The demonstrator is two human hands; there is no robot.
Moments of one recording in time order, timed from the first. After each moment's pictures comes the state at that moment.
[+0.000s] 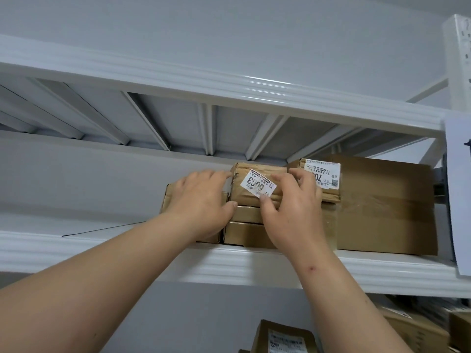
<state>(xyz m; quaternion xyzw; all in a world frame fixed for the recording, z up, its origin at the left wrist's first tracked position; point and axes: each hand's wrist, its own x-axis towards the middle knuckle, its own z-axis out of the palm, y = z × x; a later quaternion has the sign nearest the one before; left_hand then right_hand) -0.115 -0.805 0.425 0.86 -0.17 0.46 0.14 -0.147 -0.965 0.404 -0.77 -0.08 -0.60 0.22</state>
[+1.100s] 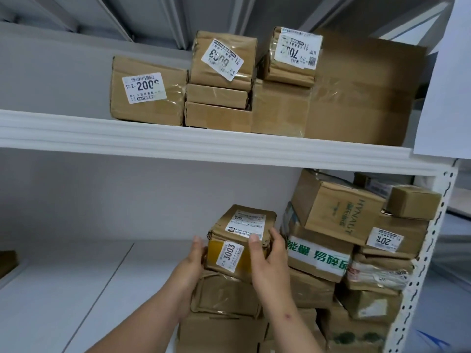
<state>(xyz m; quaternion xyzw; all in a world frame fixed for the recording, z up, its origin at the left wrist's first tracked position) -0.121 -0.875 0.132 0.68 0.03 -0.10 0.73 -0.166 -1.011 0.144 -0.80 0.13 -0.26 0.53</state>
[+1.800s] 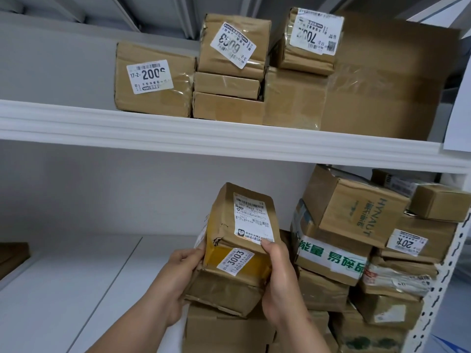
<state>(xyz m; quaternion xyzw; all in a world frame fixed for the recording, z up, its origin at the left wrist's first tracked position) -0.105 -0.845 0.116 0.64 0.03 -0.11 0.76 -0.159 -1.011 0.137 -0.51 0.06 -0.11 0.85</state>
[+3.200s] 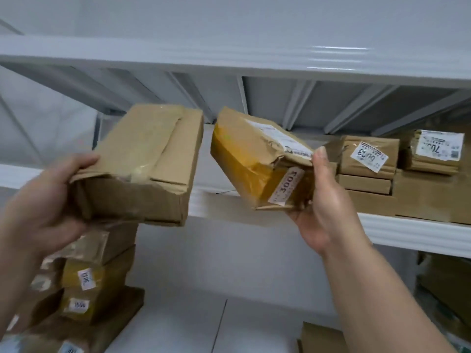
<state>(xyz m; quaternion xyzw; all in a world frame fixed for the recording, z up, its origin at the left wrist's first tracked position) -0.223 -0.468 0.335 0.53 -0.06 0.24 0.81 -0.204 -0.793 0.369 -0.53 -0.21 -0.17 0.80</state>
